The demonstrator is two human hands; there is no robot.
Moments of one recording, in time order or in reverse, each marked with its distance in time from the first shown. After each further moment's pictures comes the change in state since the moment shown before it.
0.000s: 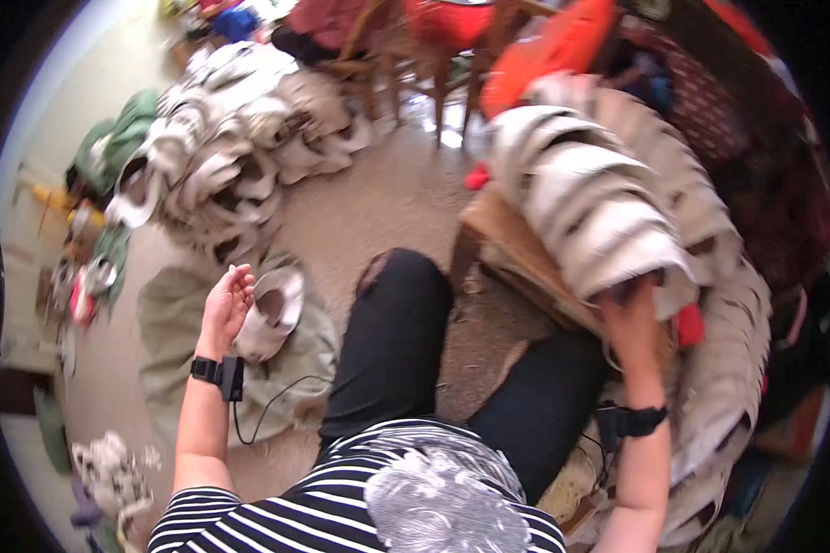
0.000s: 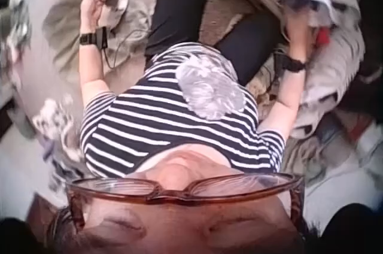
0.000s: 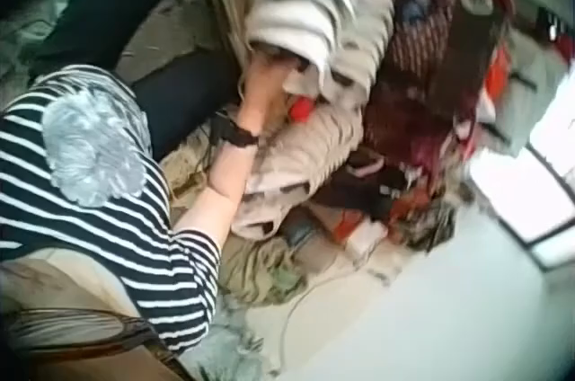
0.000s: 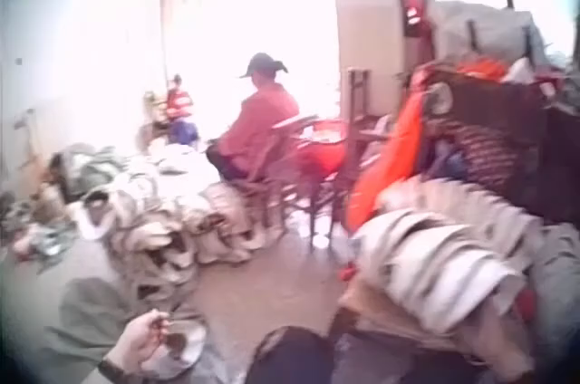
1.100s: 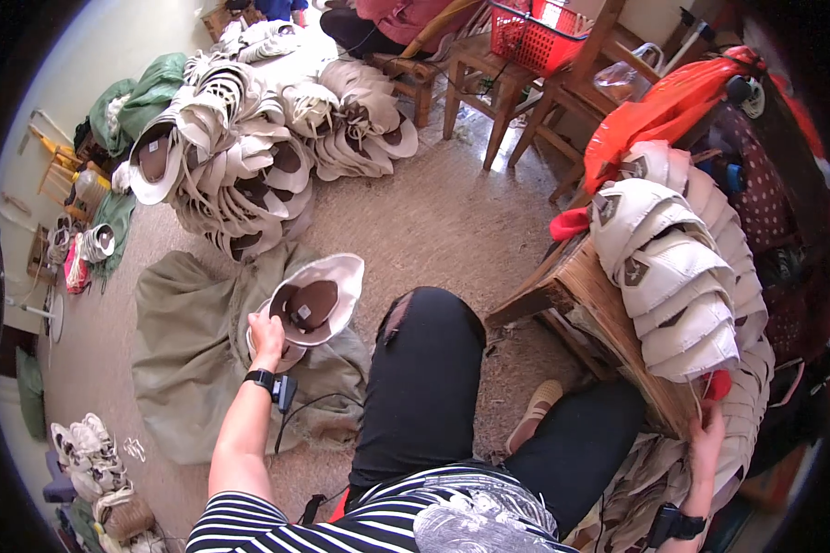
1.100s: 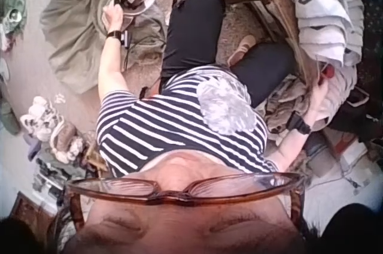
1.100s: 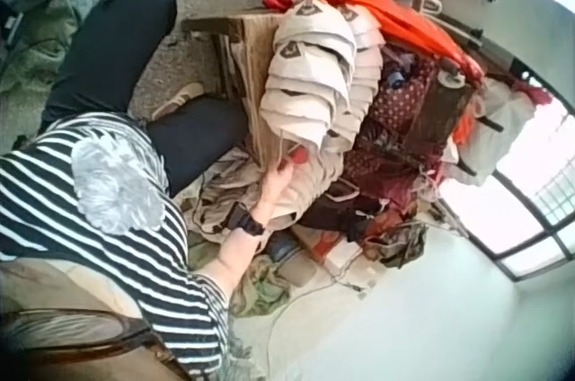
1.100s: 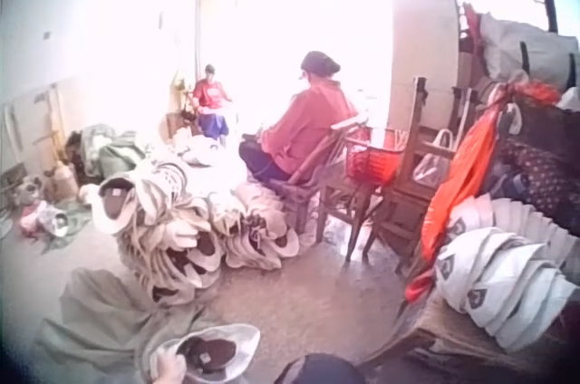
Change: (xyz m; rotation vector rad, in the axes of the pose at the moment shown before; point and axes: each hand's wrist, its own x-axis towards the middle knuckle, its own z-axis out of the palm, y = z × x) left_hand 0.094 -0.100 -0.120 1.180 0.588 0.275; right_hand -0.069 0.013 -0.086 -0.104 0.044 0.339
